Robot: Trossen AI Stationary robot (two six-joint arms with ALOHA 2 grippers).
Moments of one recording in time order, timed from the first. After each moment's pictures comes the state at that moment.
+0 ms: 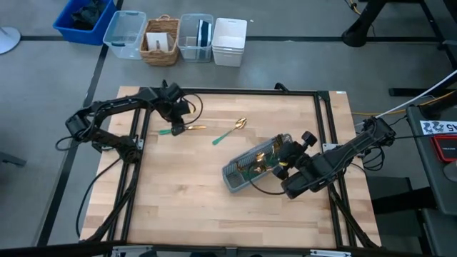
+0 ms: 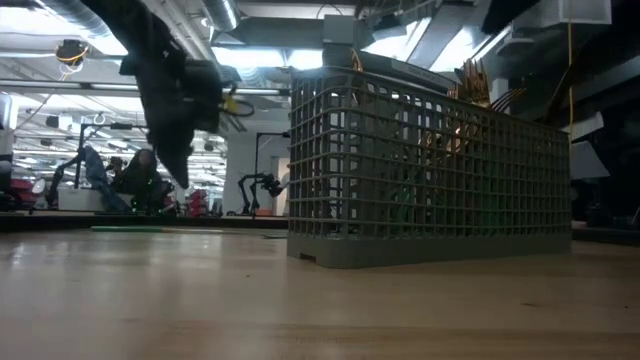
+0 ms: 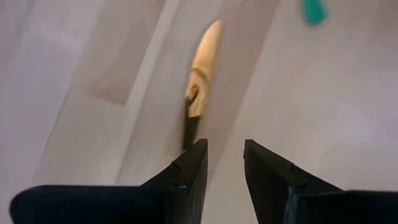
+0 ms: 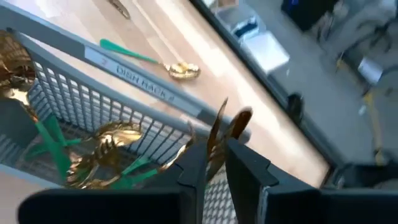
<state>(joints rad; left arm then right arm) 0.73 1.35 0.84 -0.77 0.21 0.32 0.56 1.55 1.50 -1.57 0.85 1.16</state>
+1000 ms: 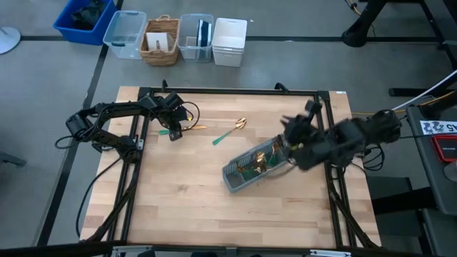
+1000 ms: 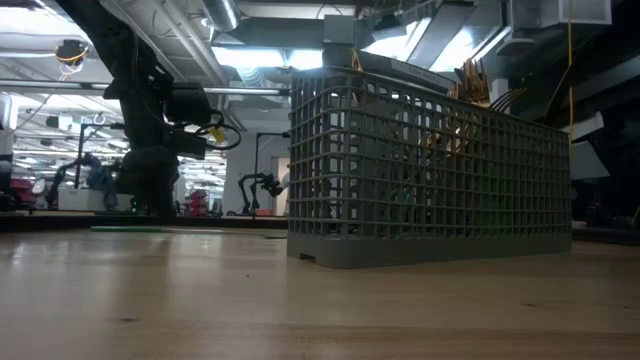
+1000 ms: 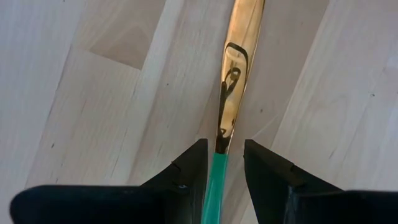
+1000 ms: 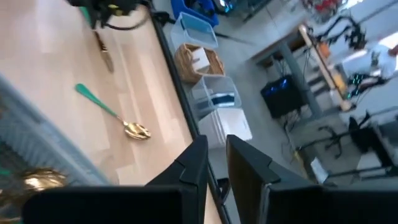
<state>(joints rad) 0.73 1.36 0.64 -0.56 0.07 0.37 0.45 1.51 1.91 -1.57 1.00 0.34</state>
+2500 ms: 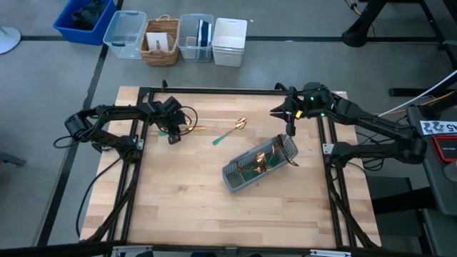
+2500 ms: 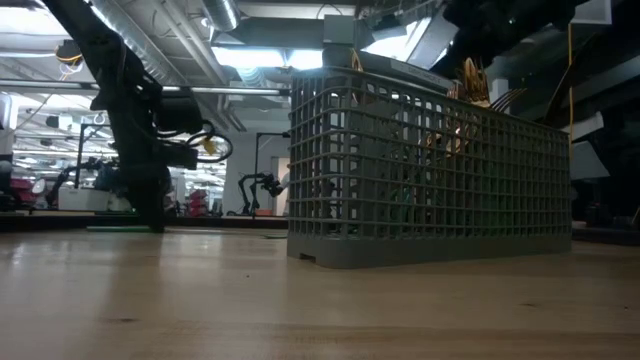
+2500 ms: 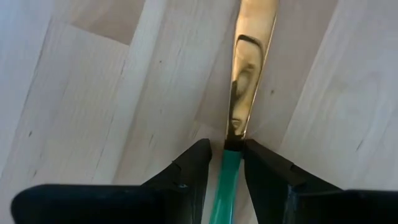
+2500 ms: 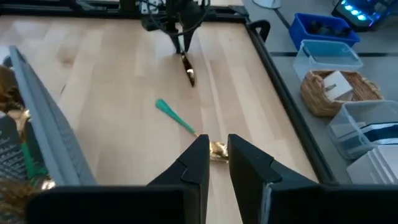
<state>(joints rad) 0.73 1.35 0.53 -0.43 0.03 0.38 -0.49 1.00 0.91 -0.43 -0.29 -0.29</state>
